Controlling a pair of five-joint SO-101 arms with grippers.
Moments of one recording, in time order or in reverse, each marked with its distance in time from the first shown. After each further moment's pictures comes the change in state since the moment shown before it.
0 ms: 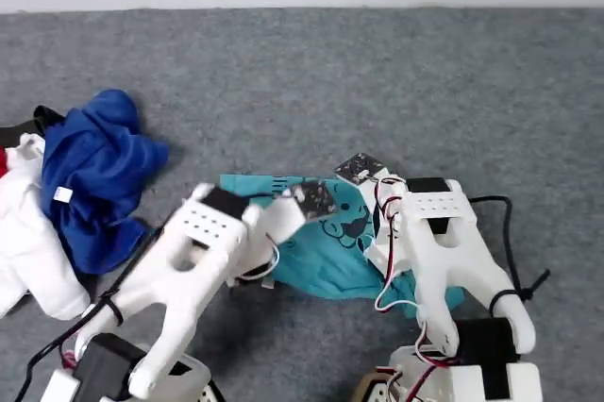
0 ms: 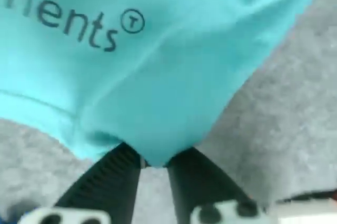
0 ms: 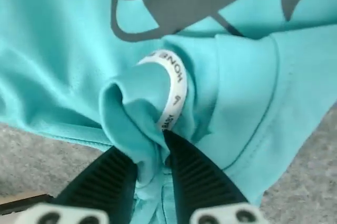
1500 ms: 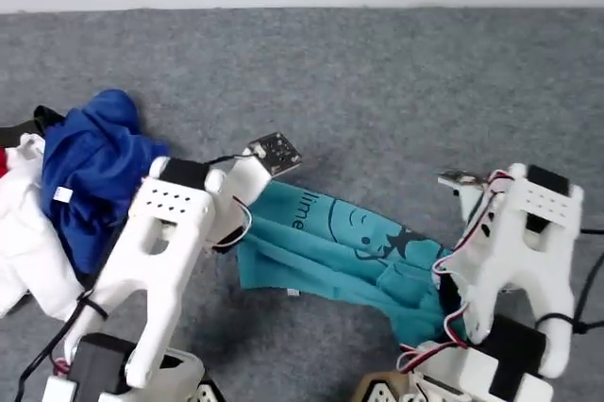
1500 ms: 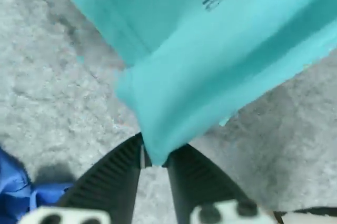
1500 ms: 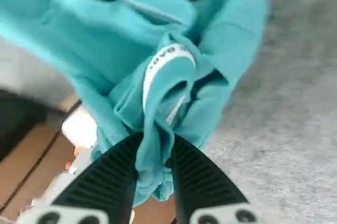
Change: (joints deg) left arm -11.1 0.2 -3.4 -1.8 0.2; right arm 27.7 0.1 -12.0 32.2 7.6
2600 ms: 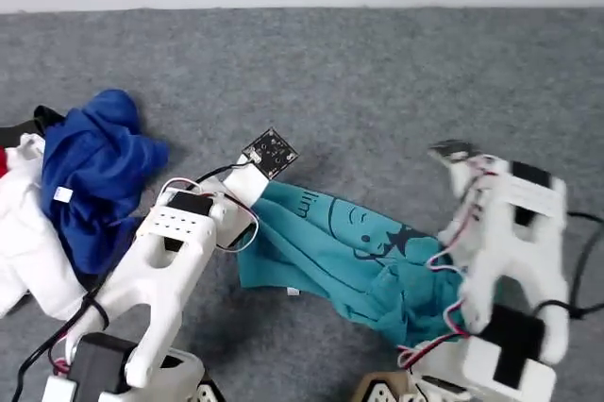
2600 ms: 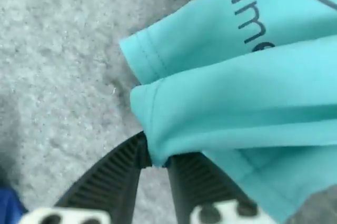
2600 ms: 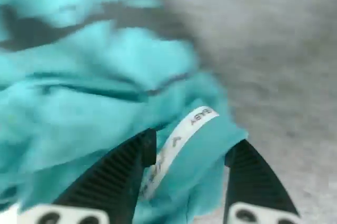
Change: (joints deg) left arm -0.2 0.0 15.5 -34.0 5.2; right arm -0.5 3.8 0.0 -24.8 0.7
